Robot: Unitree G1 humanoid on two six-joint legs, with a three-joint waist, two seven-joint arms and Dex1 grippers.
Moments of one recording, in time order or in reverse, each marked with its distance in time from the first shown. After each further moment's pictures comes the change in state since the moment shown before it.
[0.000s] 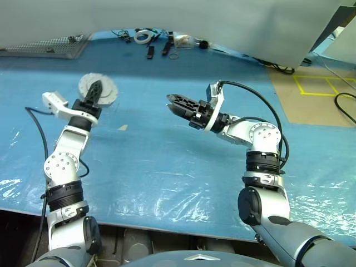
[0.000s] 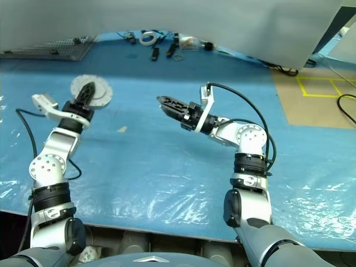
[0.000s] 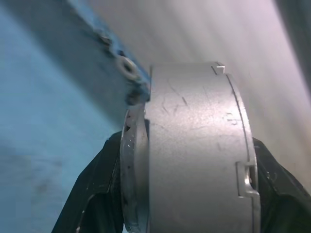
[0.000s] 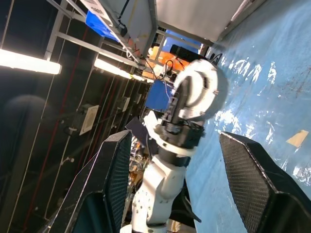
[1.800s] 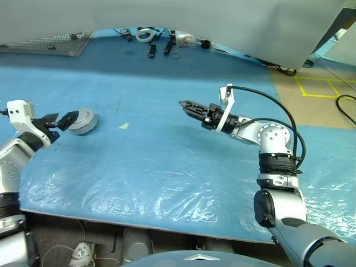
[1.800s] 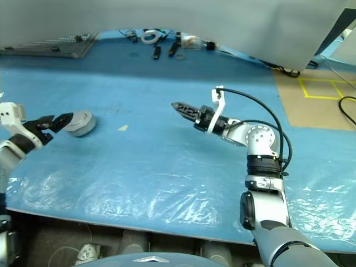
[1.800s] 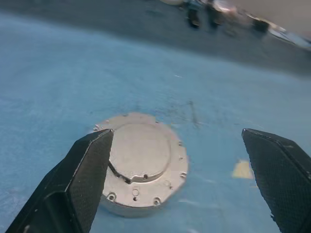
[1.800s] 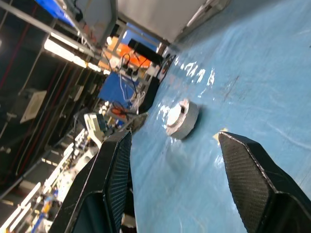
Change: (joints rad) left arm 0.193 0.539 -0.027 0.040 0.363 0.174 -0.604; right arm 0.060 -0.180 0.166 -0.040 -0.187 -0.137 0.199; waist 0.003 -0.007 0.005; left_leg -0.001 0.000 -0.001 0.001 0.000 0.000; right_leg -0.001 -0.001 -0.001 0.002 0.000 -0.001
